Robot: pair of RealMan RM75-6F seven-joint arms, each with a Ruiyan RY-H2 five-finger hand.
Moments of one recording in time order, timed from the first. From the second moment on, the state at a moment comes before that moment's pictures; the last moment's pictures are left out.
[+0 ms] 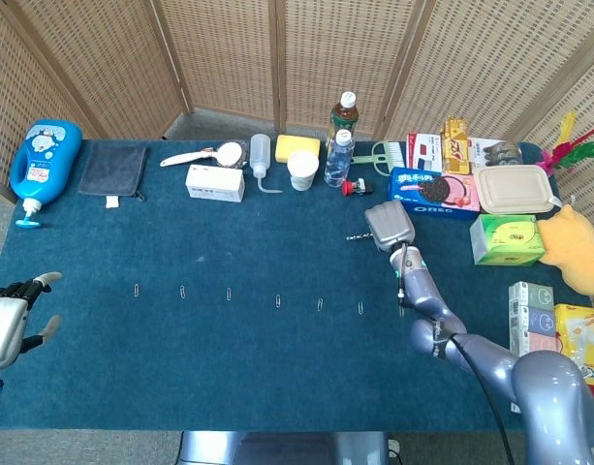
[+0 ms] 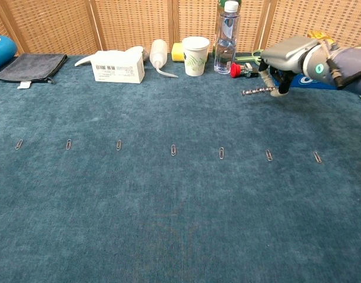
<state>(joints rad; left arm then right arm) -0.13 -1.12 -0.06 -1.62 1.50 1.47 0.14 0.96 -1.68 0.23 -0.96 -0.88 0.74 -0.65</state>
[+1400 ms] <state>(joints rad) -0.20 -1.05 -0.13 -1.75 1.49 1.47 0.13 0.70 -1.36 0.03 -1.50 -1.18 1.14 -0.84</state>
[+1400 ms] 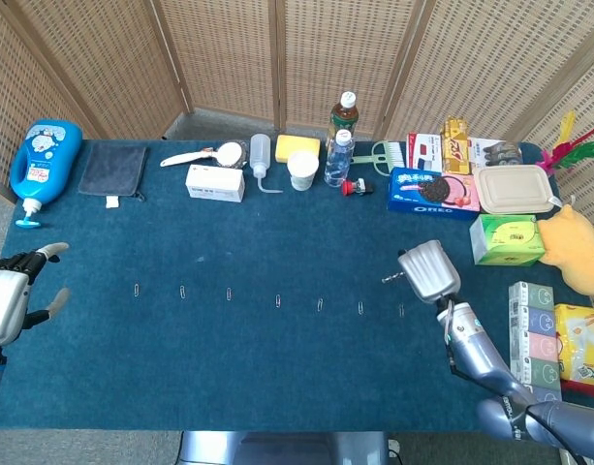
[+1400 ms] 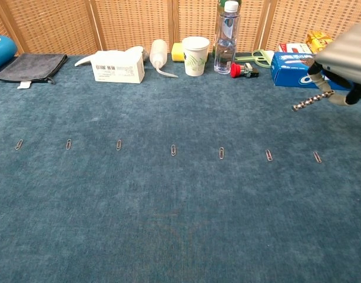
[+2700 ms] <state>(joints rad) -0.21 -1.04 -0.12 -1.78 1.50 1.47 0.16 0.63 -1.42 -0.04 -1.37 -1.24 1.07 -0.94</state>
